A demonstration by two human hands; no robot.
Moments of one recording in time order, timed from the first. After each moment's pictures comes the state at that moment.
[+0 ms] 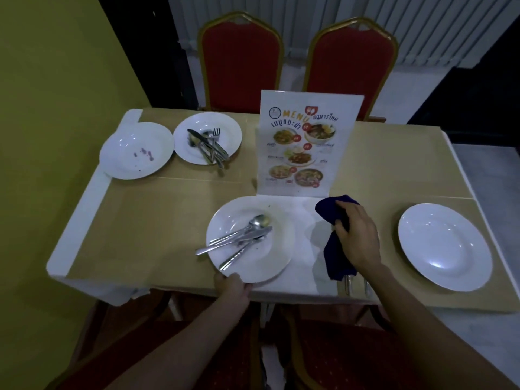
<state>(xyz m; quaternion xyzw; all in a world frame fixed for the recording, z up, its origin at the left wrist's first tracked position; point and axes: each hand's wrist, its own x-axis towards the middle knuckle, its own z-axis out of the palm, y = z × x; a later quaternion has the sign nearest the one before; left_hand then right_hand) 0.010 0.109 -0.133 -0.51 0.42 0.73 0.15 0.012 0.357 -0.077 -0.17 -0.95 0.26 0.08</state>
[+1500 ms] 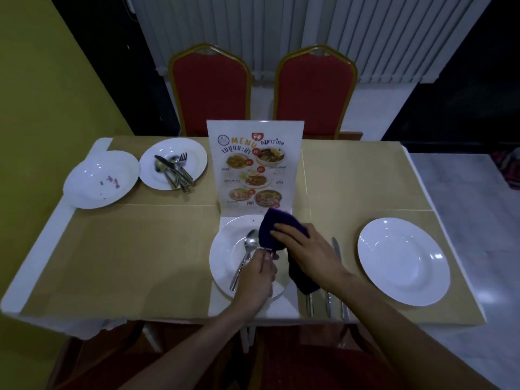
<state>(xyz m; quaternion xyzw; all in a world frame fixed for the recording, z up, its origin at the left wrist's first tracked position) 0.012 0.227 -0.063 -0.02 0.75 0.60 0.27 0.018 0.395 -0.058 0.14 -0.98 0.13 0.08</state>
